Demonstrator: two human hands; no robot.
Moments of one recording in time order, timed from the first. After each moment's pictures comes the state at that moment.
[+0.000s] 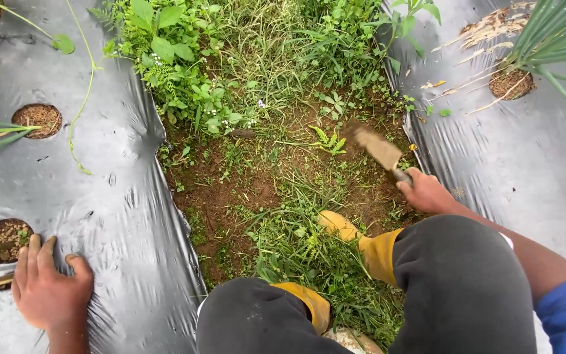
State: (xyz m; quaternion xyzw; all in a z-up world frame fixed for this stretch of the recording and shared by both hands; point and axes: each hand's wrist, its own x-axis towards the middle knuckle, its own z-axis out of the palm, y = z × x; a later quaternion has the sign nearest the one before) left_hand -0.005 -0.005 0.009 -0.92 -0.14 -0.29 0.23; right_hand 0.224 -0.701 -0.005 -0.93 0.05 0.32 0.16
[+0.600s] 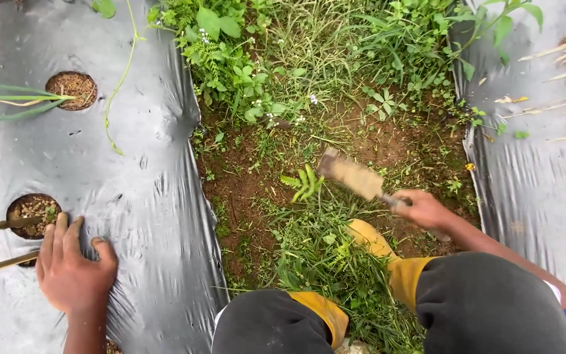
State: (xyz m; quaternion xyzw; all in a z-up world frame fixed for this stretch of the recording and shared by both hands) left_hand 0.007 -0.019 0.027 -0.94 -0.16 -0.25 0.20; right_hand 0.242 -0.598 0.002 -0.81 0.07 0.47 0.34
